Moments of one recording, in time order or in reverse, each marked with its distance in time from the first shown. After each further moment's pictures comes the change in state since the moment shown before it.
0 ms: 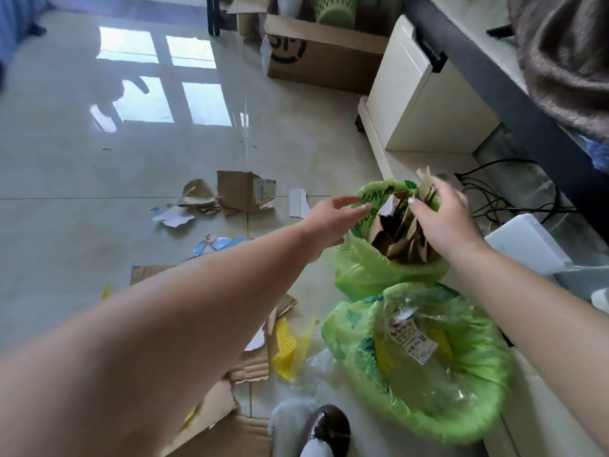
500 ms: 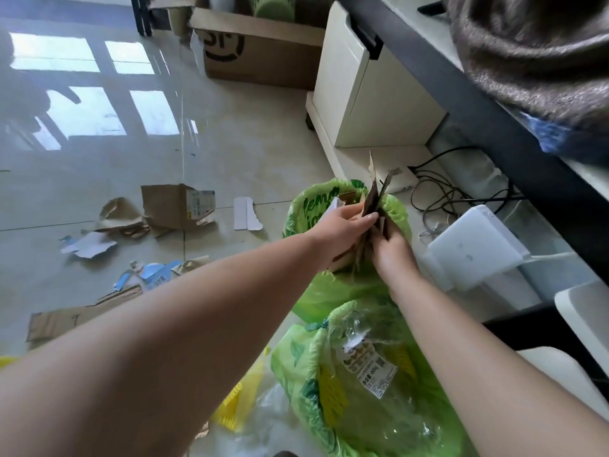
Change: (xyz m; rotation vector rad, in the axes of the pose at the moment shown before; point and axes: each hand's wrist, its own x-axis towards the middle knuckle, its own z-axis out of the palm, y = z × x) left_hand 0.082 0.001 0.100 -0.041 -0.174 0.008; right_hand 0.044 0.079 0.040 0.435 -0.007 0.268
